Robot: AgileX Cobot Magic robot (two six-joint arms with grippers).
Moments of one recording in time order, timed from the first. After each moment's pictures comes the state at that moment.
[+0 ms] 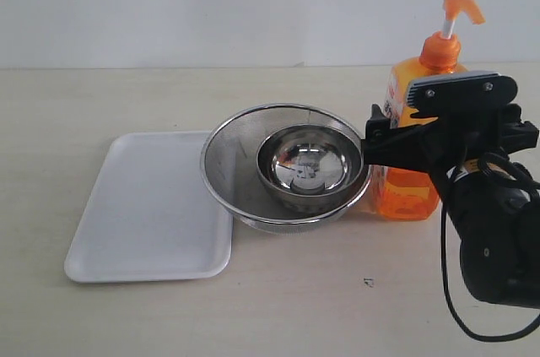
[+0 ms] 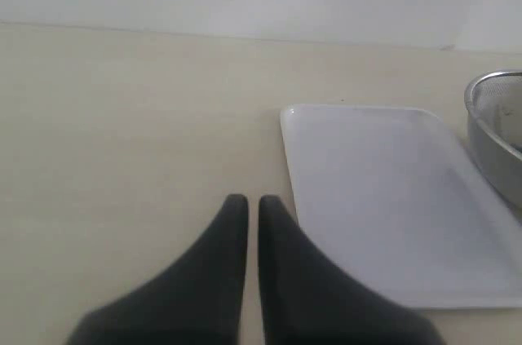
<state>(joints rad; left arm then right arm) 0.01 0.00 0.00 -0.07 0.36 0.01 0.62 1.79 -0.49 0.64 -1.15 -0.32</state>
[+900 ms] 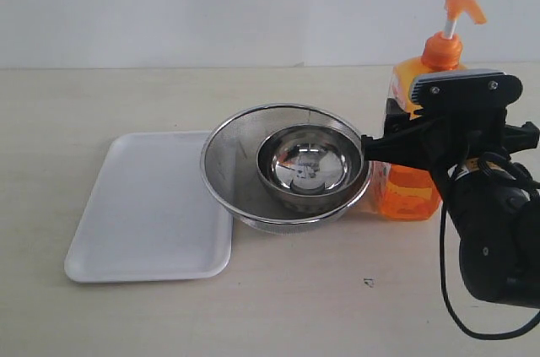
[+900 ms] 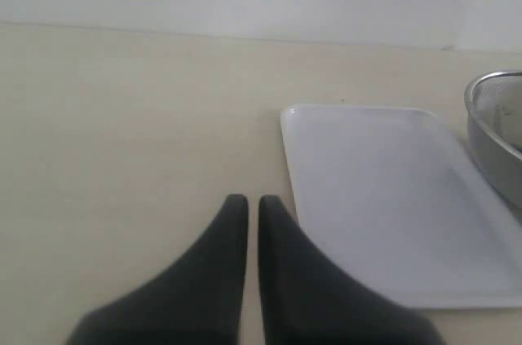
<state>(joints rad) 0.01 0.00 0.00 -0.07 0.36 0.01 0.62 1.79 -0.49 0.66 -1.17 -0.30</state>
